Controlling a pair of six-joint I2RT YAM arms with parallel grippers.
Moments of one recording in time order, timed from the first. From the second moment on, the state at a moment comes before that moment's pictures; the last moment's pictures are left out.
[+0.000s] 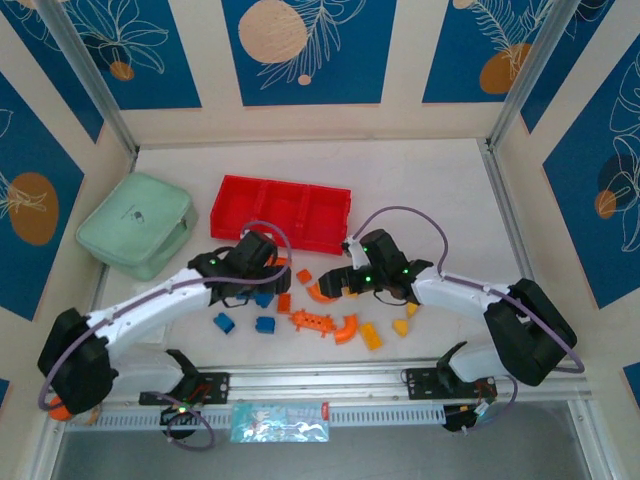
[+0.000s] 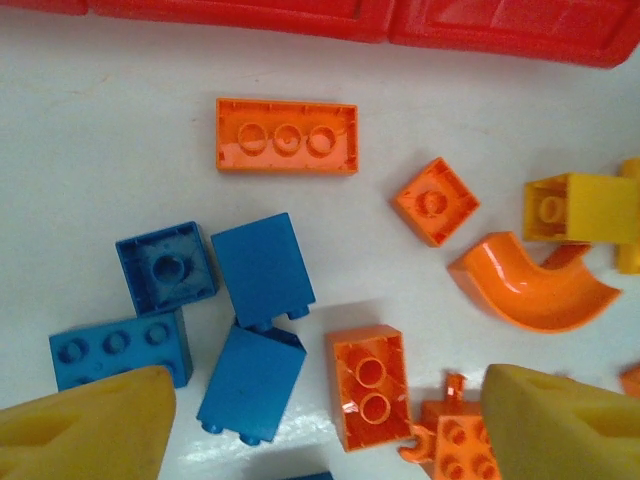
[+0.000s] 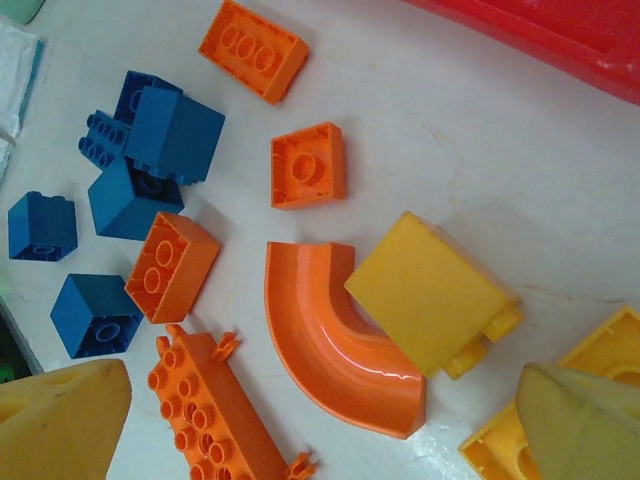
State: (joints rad) left arm -0.77 1.25 0.85 -0.66 -0.13 -0.61; right arm 0.65 1.37 0.62 -0.09 -0.37 0.43
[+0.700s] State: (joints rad) left arm -0.77 1.61 0.99 -0.70 -0.24 -0.72; right arm 0.67 1.32 0.60 -0.05 -0.28 0.41
